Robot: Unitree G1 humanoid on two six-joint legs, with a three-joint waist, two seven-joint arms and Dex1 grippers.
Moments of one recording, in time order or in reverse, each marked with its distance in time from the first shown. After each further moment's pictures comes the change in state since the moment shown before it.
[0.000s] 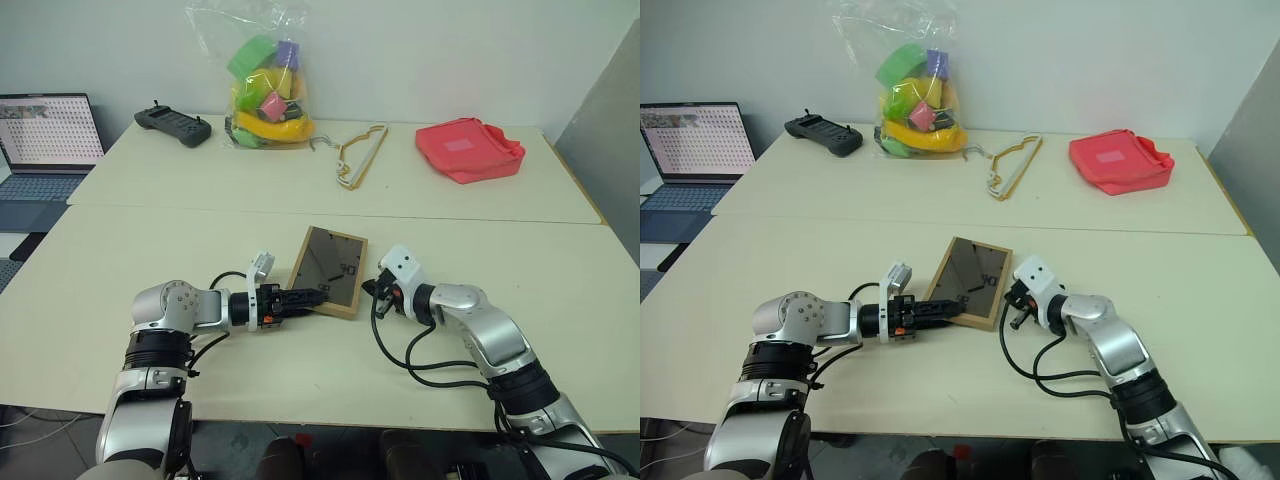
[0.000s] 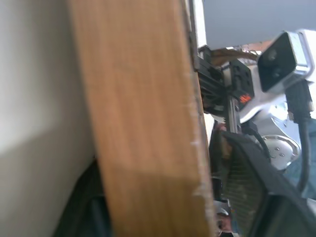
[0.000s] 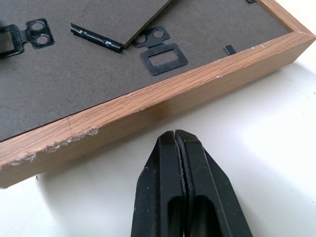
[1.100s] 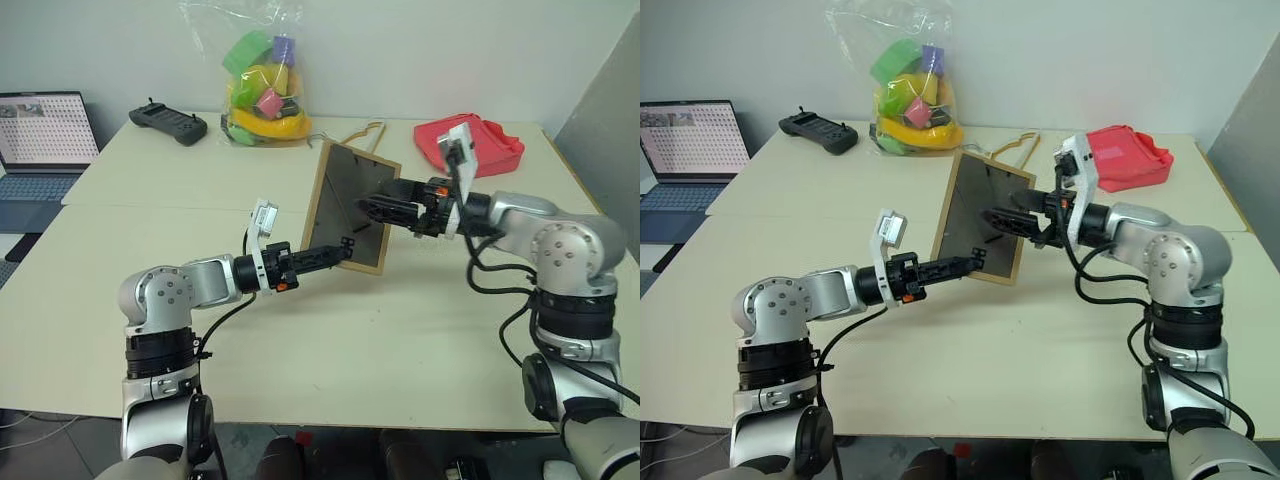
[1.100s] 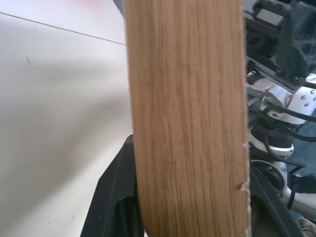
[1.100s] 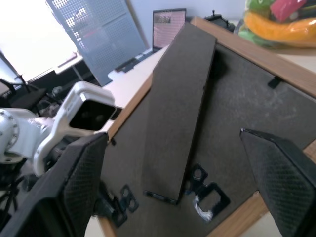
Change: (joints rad) left arm -0.011 -0.122 0.172 -0.434 -0.156 -0.023 0.202; right arm -0.405 -0.024 -0.378 -0.035 0.551 0.418 0.011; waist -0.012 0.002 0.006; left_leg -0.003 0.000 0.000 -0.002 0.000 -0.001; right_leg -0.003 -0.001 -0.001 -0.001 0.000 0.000
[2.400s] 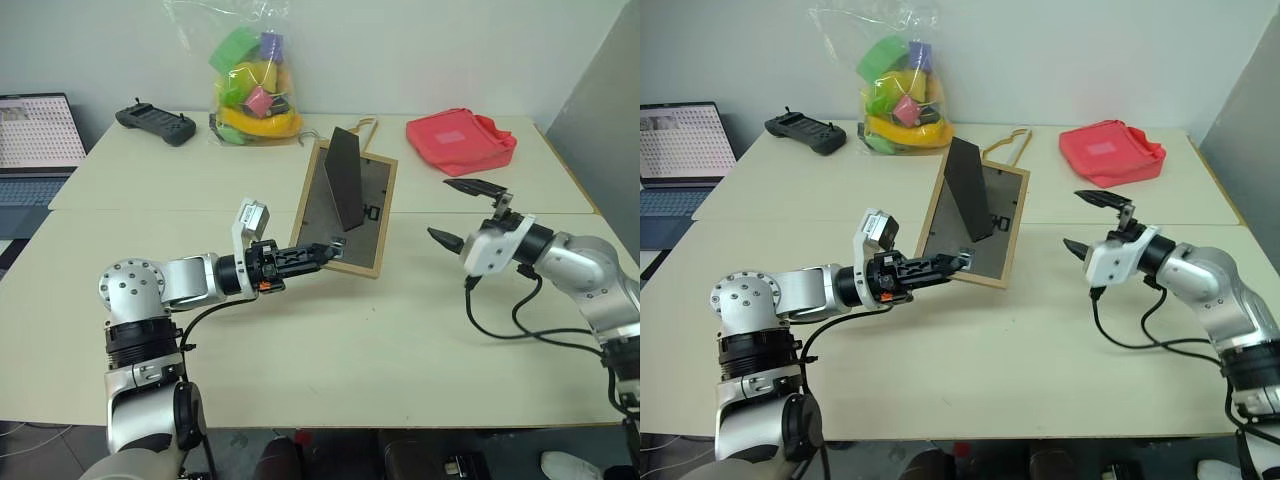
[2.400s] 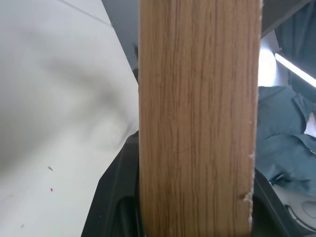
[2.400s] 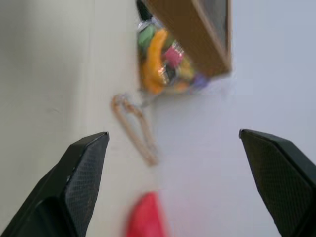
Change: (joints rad) left arm -0.073 0.097 0.054 0.227 -0.466 0.207 0.245; right arm 0.169 -0.466 0.268 0.415 -1.293 -1.983 -0.437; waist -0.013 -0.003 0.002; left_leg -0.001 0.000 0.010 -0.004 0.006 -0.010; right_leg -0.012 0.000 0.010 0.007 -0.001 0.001
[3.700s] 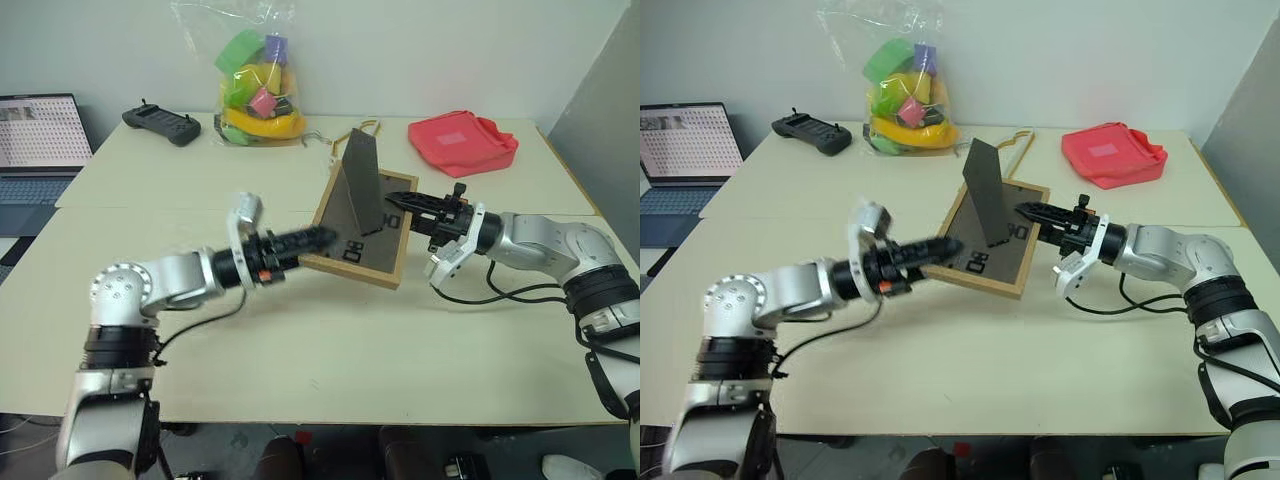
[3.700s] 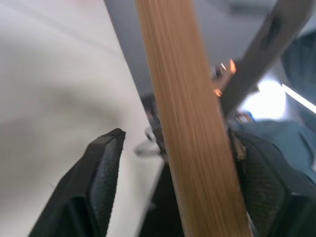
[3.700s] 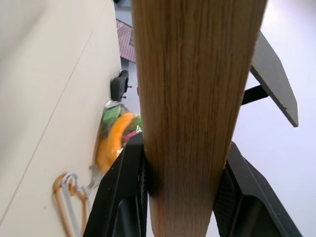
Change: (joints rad) left arm 0.035 0.228 -0.197 0.035 -0.416 -0.416 0.290; right arm -0.241 0.093 0.207 0.339 -0.158 -0.221 -0.283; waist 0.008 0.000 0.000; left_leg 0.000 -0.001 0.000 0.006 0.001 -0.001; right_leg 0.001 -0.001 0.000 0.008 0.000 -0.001
